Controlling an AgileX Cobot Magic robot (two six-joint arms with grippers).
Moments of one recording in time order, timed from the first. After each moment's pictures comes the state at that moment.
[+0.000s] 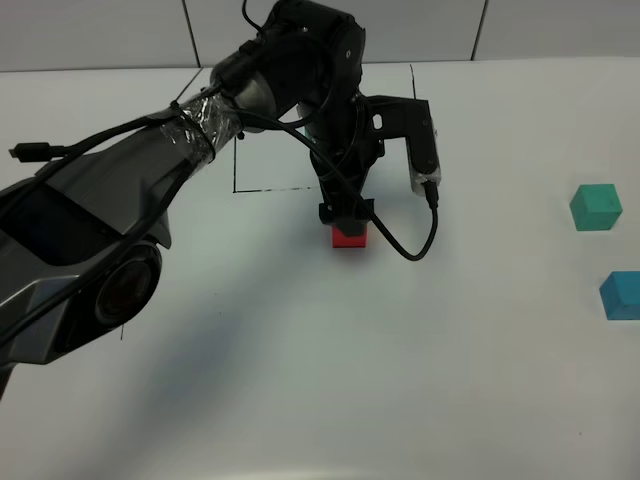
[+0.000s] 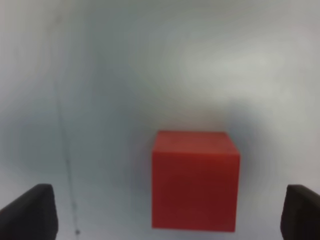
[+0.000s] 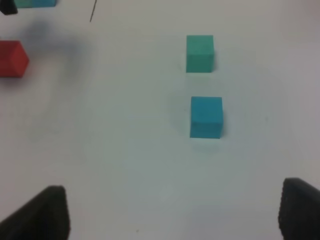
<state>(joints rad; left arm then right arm) -0.62 2.48 -2.28 -0.06 1.19 0.94 -0.03 0.05 -0.50 0.10 1.06 -0.05</state>
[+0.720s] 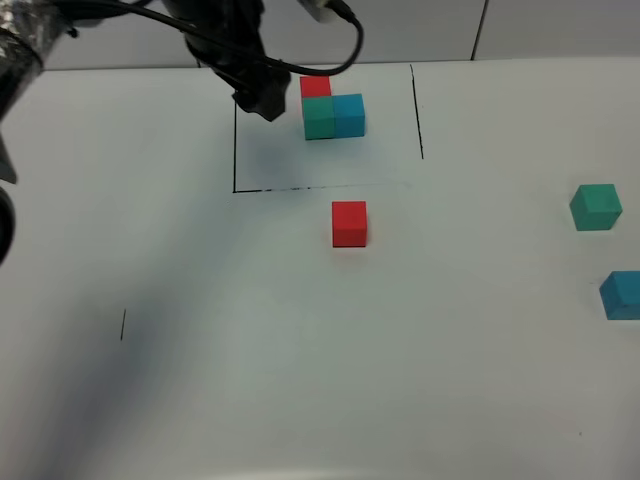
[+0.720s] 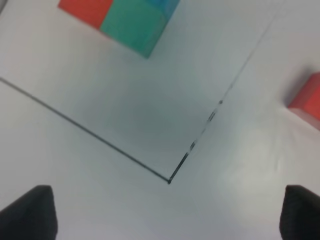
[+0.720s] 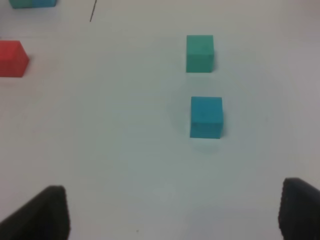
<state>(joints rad) -0.38 2.22 -2.21 -0.05 1.19 0.57 -0.03 0.05 -0.50 0.10 1.06 -0.05</state>
